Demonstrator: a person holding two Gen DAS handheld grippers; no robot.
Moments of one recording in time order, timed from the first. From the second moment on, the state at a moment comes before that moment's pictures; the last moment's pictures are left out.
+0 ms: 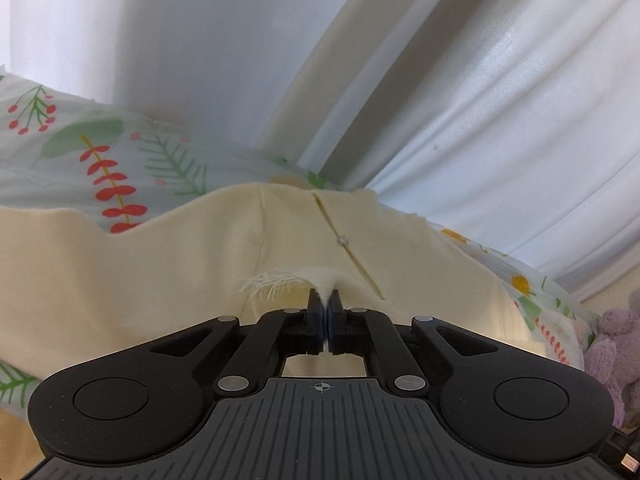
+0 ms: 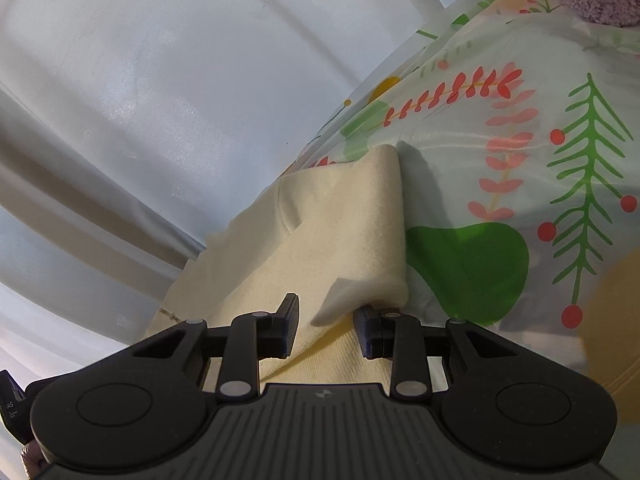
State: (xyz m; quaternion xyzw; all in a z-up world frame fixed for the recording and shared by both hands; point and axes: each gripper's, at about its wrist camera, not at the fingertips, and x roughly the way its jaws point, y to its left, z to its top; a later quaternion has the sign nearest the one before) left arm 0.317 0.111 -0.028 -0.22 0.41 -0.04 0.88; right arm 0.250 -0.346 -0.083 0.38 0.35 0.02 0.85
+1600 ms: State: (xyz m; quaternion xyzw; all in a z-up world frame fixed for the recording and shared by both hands) left arm 0.298 0.116 -0.056 -0.19 0.44 -0.01 0.88; right arm 0.265 -0.242 -0.060 -0.01 0.33 0.04 0.94
